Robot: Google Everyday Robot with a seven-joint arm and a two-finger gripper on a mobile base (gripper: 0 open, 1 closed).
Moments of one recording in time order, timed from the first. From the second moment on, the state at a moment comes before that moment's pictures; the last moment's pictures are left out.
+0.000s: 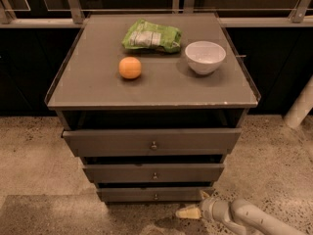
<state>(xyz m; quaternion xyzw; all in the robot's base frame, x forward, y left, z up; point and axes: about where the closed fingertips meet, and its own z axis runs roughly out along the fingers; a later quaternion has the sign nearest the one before) 0.501 -0.176 0.242 -0.22 0.86 0.29 0.35</state>
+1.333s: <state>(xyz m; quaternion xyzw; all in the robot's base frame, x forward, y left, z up) 0.558 -0.150 0.219 -0.31 0.84 0.25 0.37</state>
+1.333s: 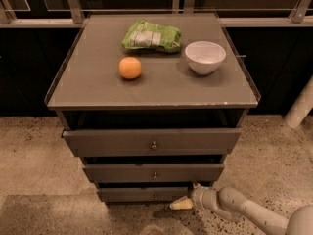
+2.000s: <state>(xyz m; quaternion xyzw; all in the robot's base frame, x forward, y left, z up) 0.562 -0.155 0.211 -0.31 0.84 0.24 0.37</state>
